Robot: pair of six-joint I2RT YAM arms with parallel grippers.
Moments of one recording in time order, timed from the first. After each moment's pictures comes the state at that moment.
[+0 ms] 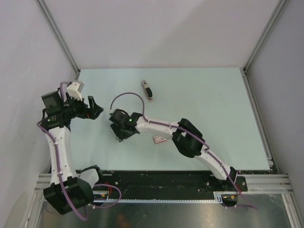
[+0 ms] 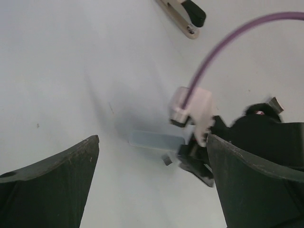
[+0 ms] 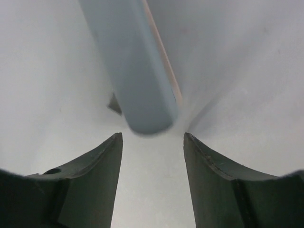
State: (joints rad) left arm 0.36 1.01 1.05 -0.70 0.73 0.28; right arm 1.12 2.46 2.15 -0.69 0.09 0.46
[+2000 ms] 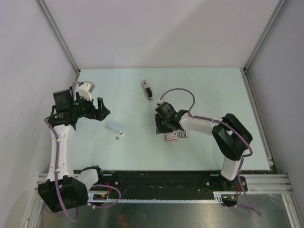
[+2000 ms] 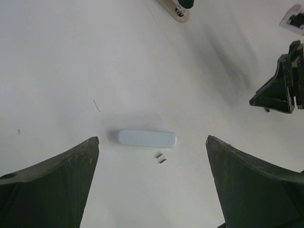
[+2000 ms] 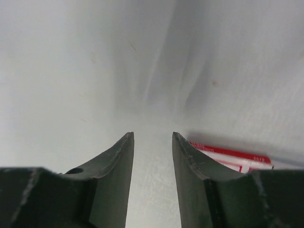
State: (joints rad) left arm 0.24 1.05 1.04 -0.70 0.65 0.27; right arm 0.83 1.80 1.13 -0.33 0.04 0.63
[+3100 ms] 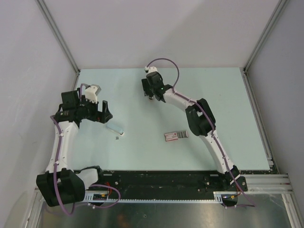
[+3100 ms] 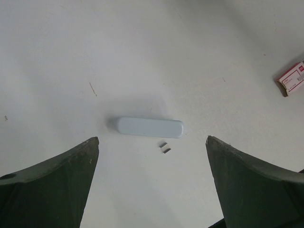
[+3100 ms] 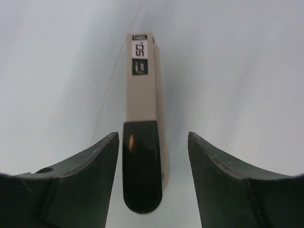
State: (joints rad) left arm 0.17 1.11 0.99 -0.71 0.56 0.30; right arm 0.65 2.48 2.08 -0.19 0.22 0.22
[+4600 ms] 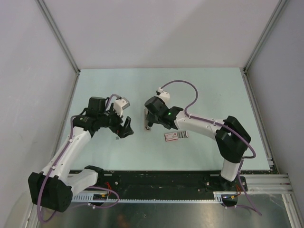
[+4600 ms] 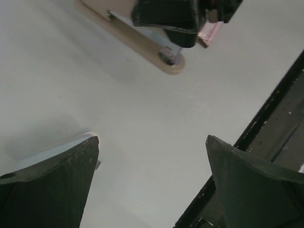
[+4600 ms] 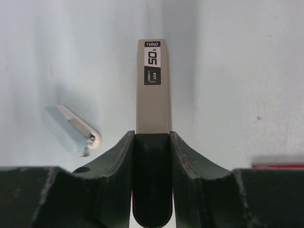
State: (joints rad) left arm -0.23 1.05 0.89 -0.71 0.57 0.30; right arm 0.92 1.81 1.34 -0.32 0.33 0.91
